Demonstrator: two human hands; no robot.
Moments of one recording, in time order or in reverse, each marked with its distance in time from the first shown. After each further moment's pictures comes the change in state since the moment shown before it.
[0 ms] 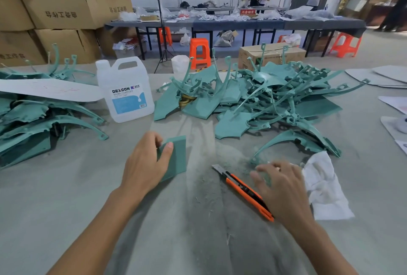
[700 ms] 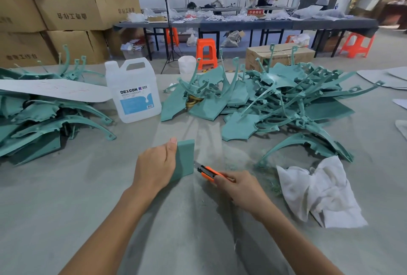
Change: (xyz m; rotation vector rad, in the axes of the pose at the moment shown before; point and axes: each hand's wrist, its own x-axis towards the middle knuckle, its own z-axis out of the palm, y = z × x) left_hand 0.004 0.013 0.001 0.129 -0.040 0.004; right_hand 0.023 -0.061 0.043 0.609 -0.592 0.084
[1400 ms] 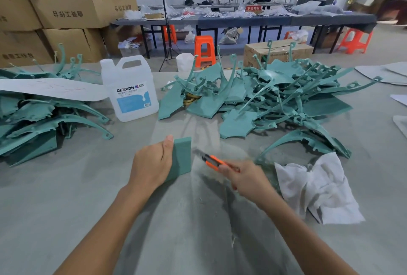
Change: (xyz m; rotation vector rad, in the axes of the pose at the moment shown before) left_hand 0.005 0.000 -0.003 -0.028 -0.023 -0.026; right_hand 0.005 -0.007 -0.024 -0.086 0.049 -0.022
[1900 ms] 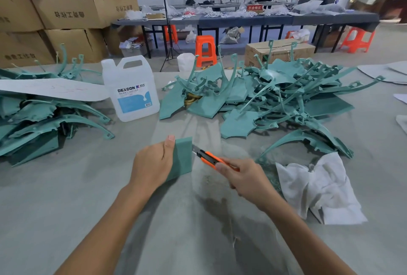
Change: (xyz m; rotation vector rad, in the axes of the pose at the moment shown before) left_hand -0.001 0.000 0.001 -0.002 0.000 -0.004; right_hand -0.004 -0.004 0.005 0.202 0.025 -0.101
